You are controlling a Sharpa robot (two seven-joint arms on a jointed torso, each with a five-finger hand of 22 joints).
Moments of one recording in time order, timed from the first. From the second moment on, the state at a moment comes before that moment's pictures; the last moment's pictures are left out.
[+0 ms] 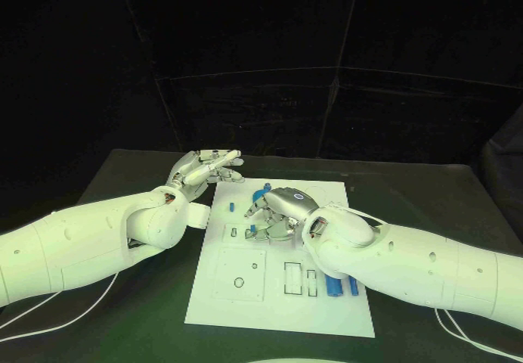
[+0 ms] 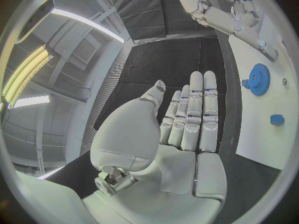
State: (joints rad) left arm 1.16 -0.87 -0.08 1.47 0.06 -0.24 0.54; left_hand 1.30 0.04 0.10 0.05 0.05 0.96 0.19 0.10 0.07 1.08 0.13 0.11 0.07 1.25 0.07 0.26 0.28 0.17 1.09 0.18 0.39 0.15; right arm 1.09 -0.51 -0.05 1.46 -1.59 -0.42 -0.12; right_hand 1.21 -0.14 0.02 0.12 0.16 0.95 0.15 0.08 0.07 1.21 0.06 0.91 0.94 1.47 -0.02 1.36 1.26 0.09 1.35 0.09 1.41 1.14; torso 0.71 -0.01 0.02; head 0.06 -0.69
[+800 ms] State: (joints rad) left arm 1.23 -0.89 -0.08 1.46 -0.33 -0.20 0.09; left_hand 1.10 0.04 -0.02 0.14 0.05 1.08 0.10 0.22 0.13 1.32 0.01 0.57 0.44 1.47 -0.05 1.43 1.31 0.15 1.37 0.05 1.07 0.78; right arm 1.23 -0.86 -0.01 1.63 -1.10 -0.41 0.08; right_hand 1.30 -0.08 -0.03 0.15 0.17 0.95 0.15 0.09 0.07 1.19 0.06 0.91 0.92 1.47 -0.02 1.33 1.23 0.09 1.33 0.09 1.39 1.10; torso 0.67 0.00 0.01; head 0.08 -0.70
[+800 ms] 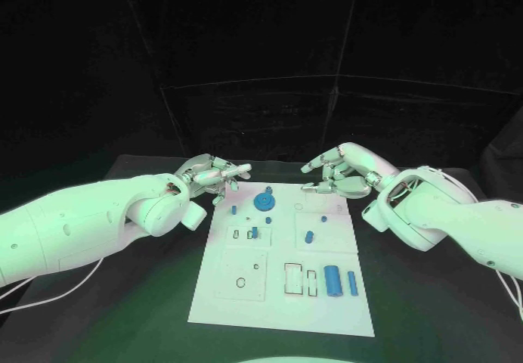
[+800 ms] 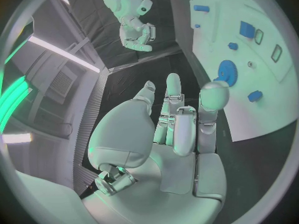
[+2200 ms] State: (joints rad) left arm 1.33 -0.59 -0.14 1.27 -1.02 0.30 -0.54; left_hand 1.10 0.09 -0.27 0.28 0.05 0.98 0.05 0.56 0.44 1.28 -0.02 1.10 0.98 1.47 -0.08 1.57 1.31 0.10 1.44 0.02 1.29 1.12; right arm 1.25 -0.88 -0.01 1.55 -0.96 -0.36 0.05; right_hand 1.30 -0.05 -0.06 0.15 0.28 0.95 0.15 0.10 0.07 1.18 0.05 0.88 0.87 1.47 -0.02 1.29 1.19 0.09 1.32 0.09 1.37 1.05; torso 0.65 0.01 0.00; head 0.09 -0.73
